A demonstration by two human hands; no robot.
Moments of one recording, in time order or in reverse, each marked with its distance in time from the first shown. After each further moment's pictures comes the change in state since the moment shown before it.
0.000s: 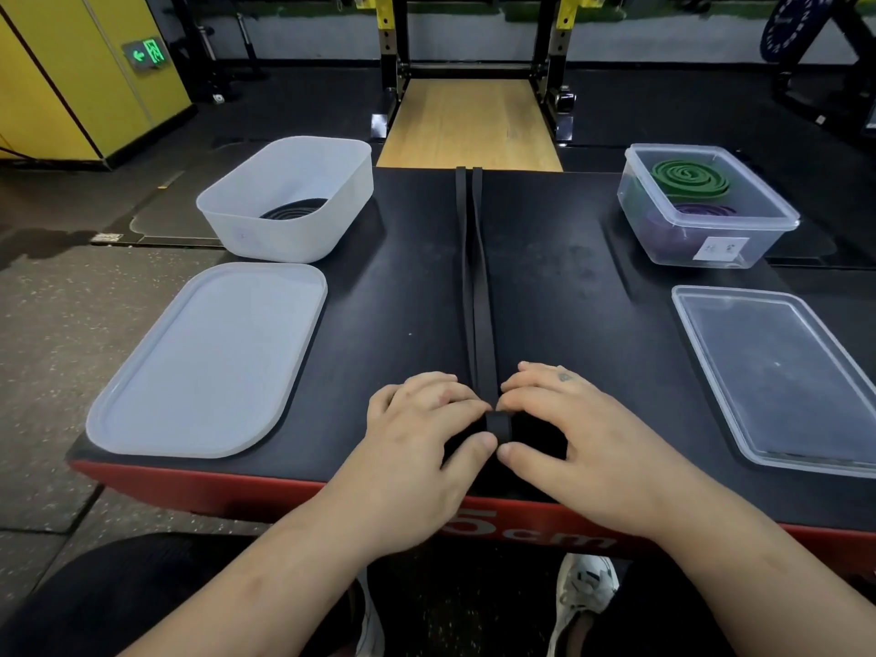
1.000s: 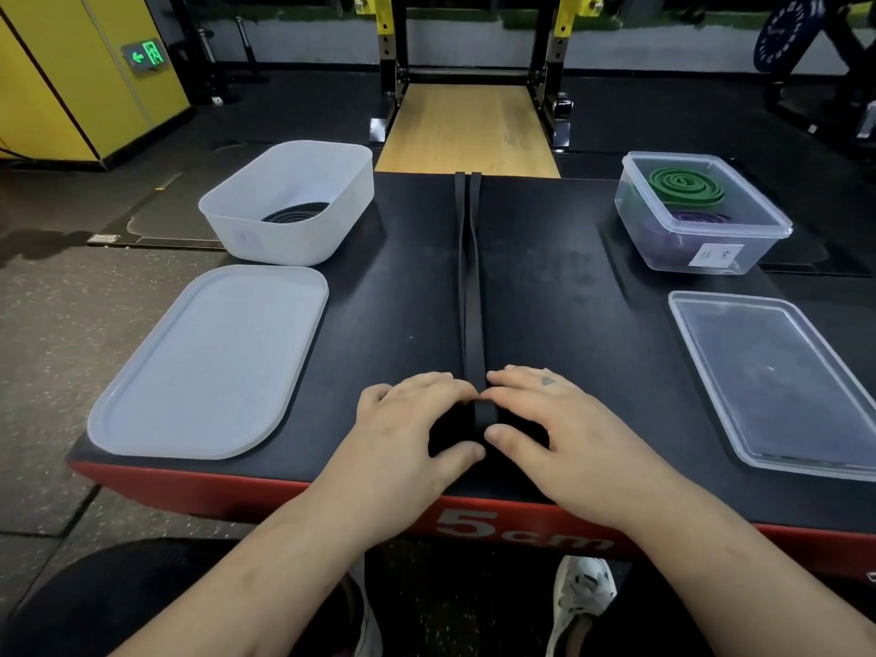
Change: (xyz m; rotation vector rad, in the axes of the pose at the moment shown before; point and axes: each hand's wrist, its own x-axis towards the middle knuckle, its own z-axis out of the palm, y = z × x) left_hand 0.003 -0.008 -0.009 -0.022 0.003 -0.068; right_hand 0.011 -0.009 0.006 -0.020 0.027 0.039
